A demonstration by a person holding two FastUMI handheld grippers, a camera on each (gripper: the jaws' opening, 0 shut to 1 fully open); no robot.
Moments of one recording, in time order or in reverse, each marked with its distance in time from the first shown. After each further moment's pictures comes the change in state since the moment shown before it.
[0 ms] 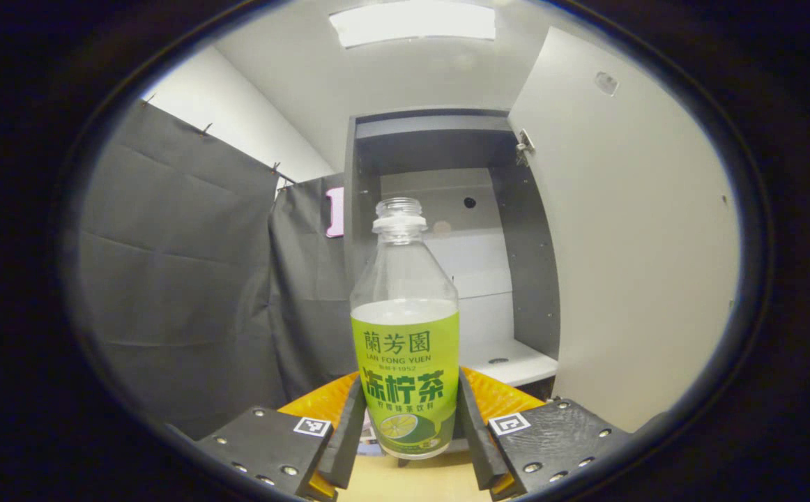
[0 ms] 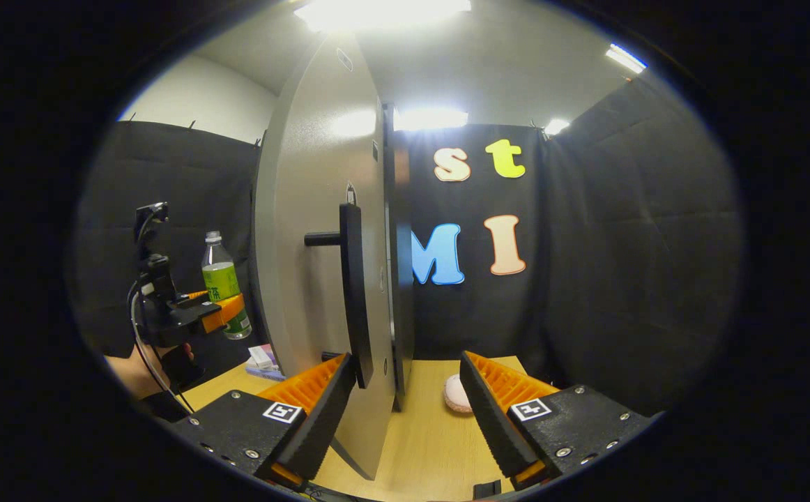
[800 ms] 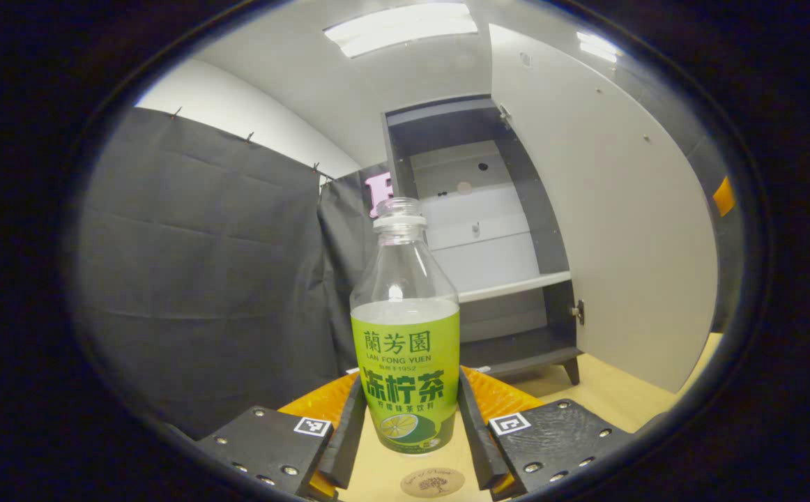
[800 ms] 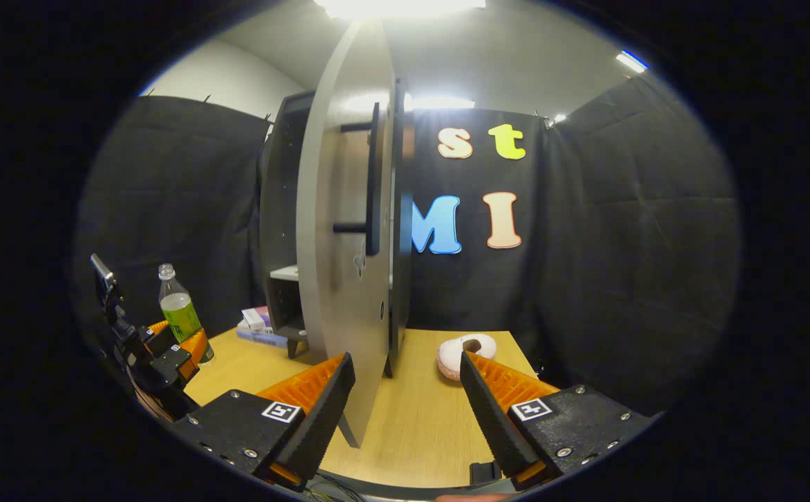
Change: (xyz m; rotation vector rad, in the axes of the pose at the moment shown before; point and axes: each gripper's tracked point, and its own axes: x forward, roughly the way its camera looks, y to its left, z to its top) left arm -0.157 0.026 -0.194 0.076 0.016 0.175; right arm -0.033 0.007 -0.118 -0.085 0.105 -0.031
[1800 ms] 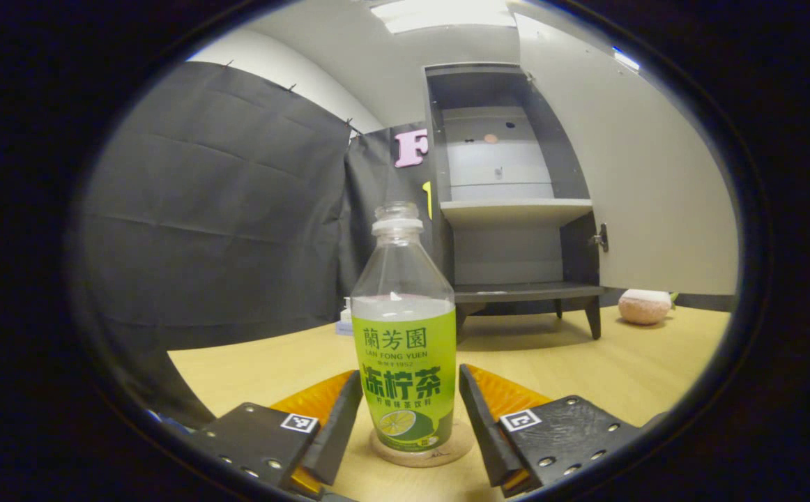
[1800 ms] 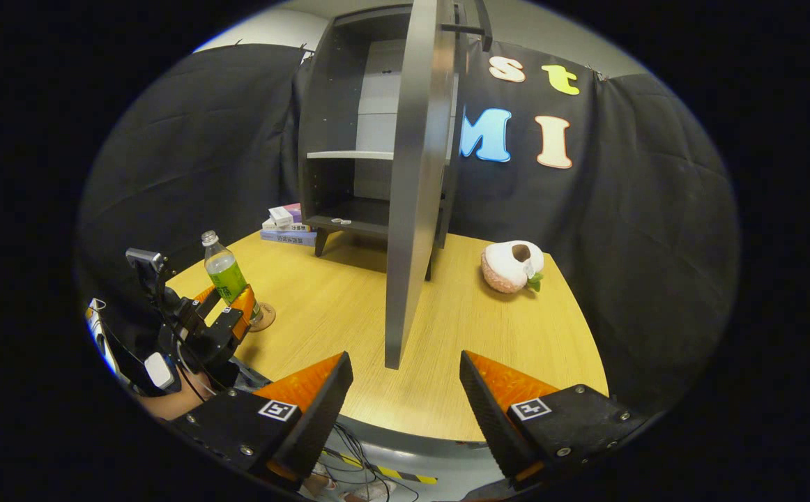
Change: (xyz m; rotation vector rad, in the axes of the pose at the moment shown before) left arm 0.002 -0.007 -0.178 -0.149 0.068 0.044; right arm 0.004 0.054 -0.129 -0.067 0.327 0.130
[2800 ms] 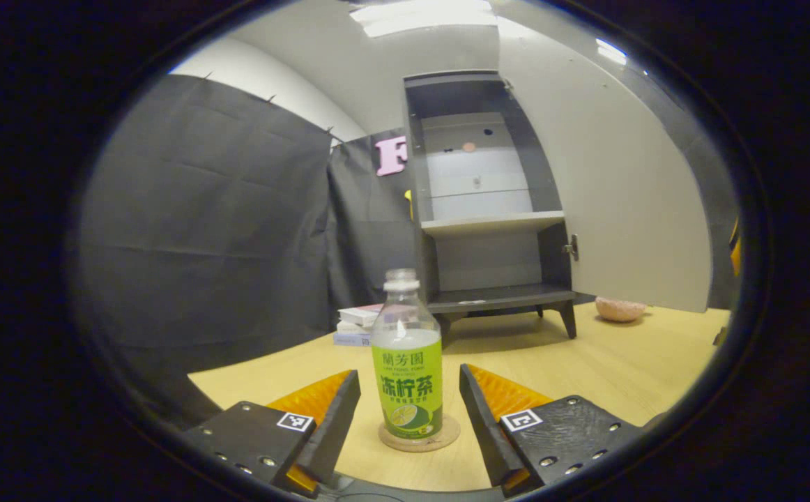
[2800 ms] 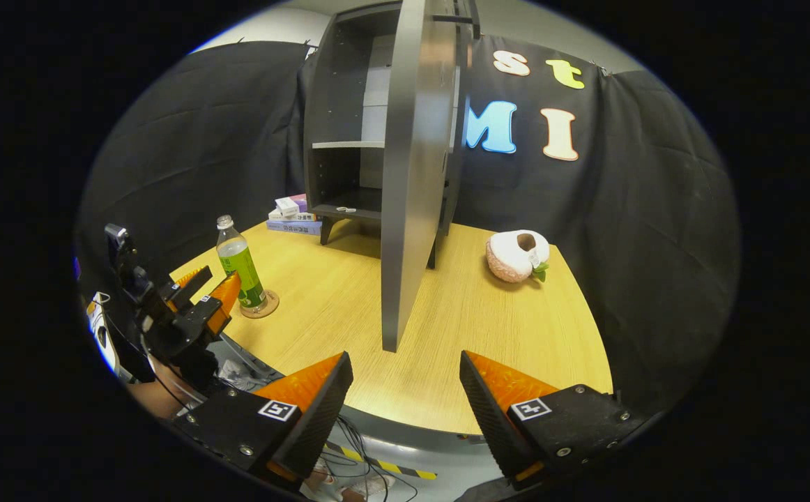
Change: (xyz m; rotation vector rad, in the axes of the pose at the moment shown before) left arm -0.054 -0.009 0.063 0.135 -0.006 -0.069; right arm -0.004 -0.001 -0.019 0.008 0.039 0.038
